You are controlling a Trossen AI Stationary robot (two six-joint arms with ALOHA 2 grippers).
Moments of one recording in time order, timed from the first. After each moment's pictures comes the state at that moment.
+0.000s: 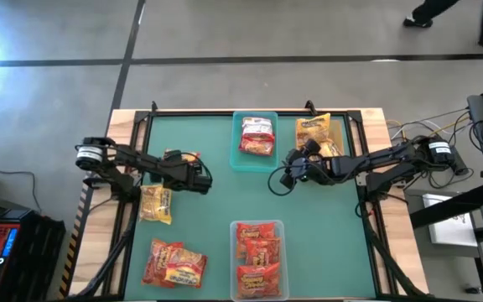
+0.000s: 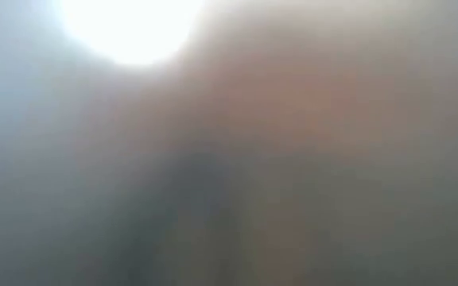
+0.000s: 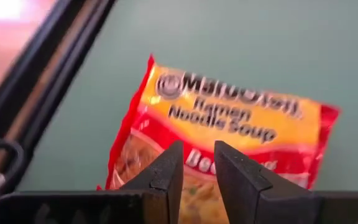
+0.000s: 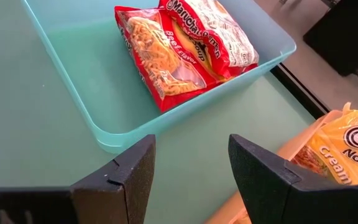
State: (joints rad) left arm 0.00 1.64 0.81 -1.06 -0.75 -1.88; right arm -0.04 1.35 0.62 -0.09 0.62 0.23
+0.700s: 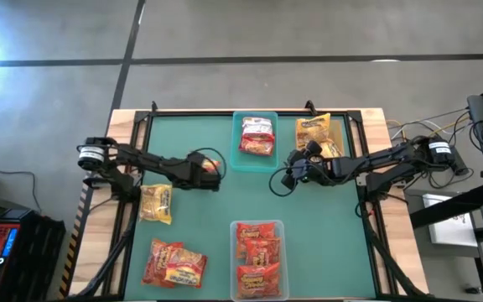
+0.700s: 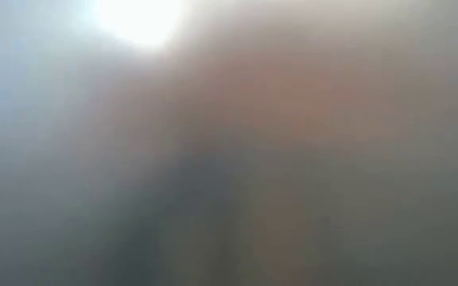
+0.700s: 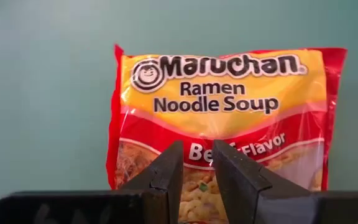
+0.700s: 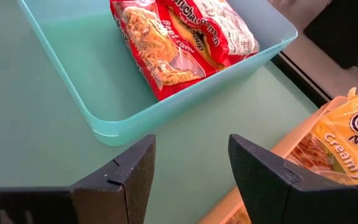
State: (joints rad) left arm -0.01 1.66 0.89 -0.80 -0.61 -1.23; right arm -0.04 1.35 0.58 -0.07 0.62 0.26
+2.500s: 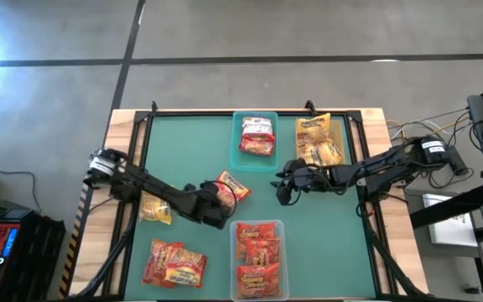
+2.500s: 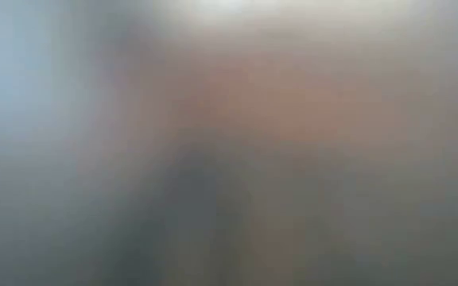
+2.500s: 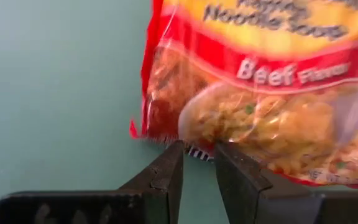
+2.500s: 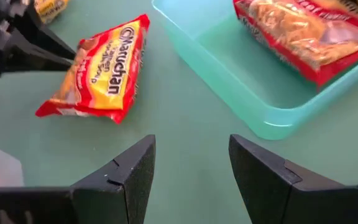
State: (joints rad) left arm -0.31 1.81 1.00 -0.63 -0.56 -1.36; right arm 0.05 1.41 0.53 0.26 0.32 0.58
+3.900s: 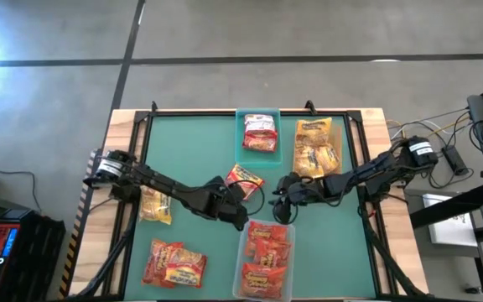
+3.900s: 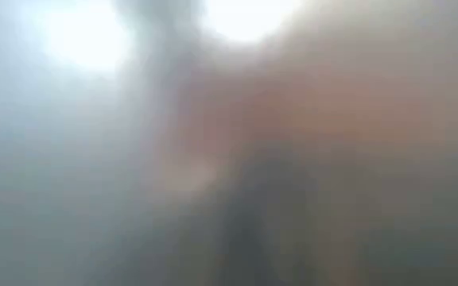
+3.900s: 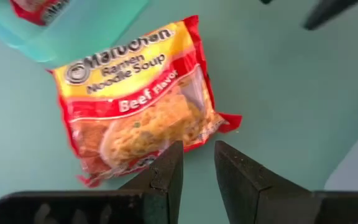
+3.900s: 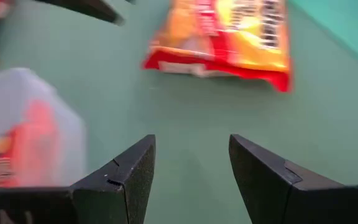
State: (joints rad) left arm -0.28 1.88 1.25 -0.54 -0.56 -0.76; right arm 0.18 1.53 0.58 0.23 0.23 0.58
